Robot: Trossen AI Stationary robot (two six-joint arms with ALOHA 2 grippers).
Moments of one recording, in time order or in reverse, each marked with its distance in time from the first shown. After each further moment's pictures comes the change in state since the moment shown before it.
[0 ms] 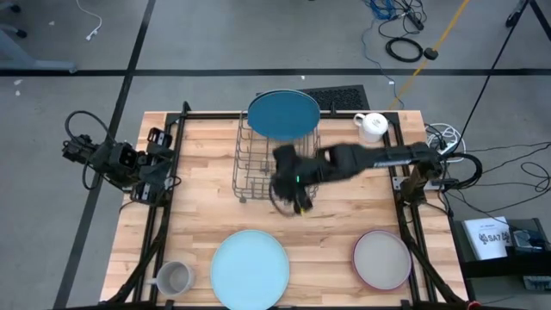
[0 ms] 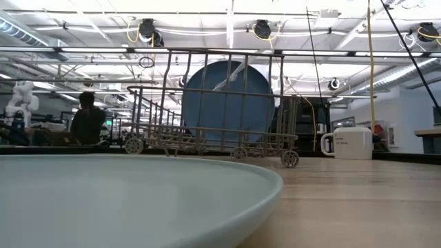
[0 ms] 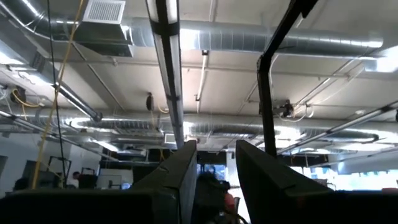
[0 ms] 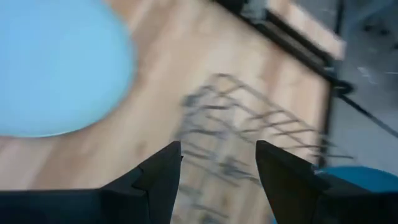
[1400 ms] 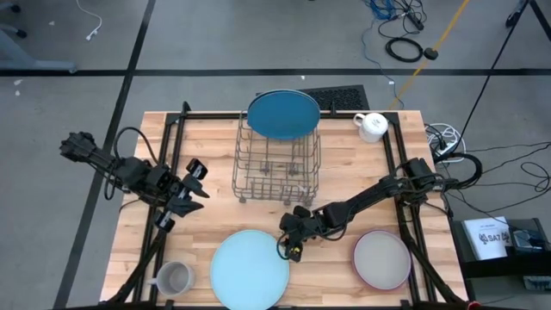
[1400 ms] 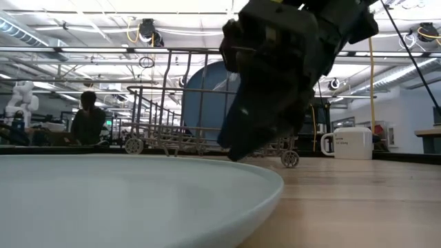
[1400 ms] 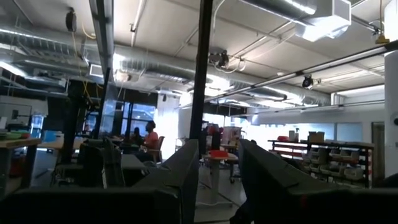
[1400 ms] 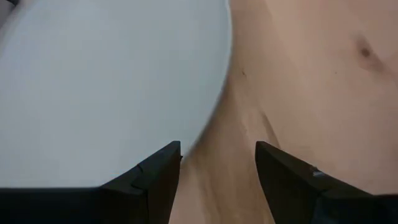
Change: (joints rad) left arm 0.001 0.225 0.000 -0.051 0.236 -0.312; right arm 0.191 0.108 -0.838 0.960 -0.077 1.068
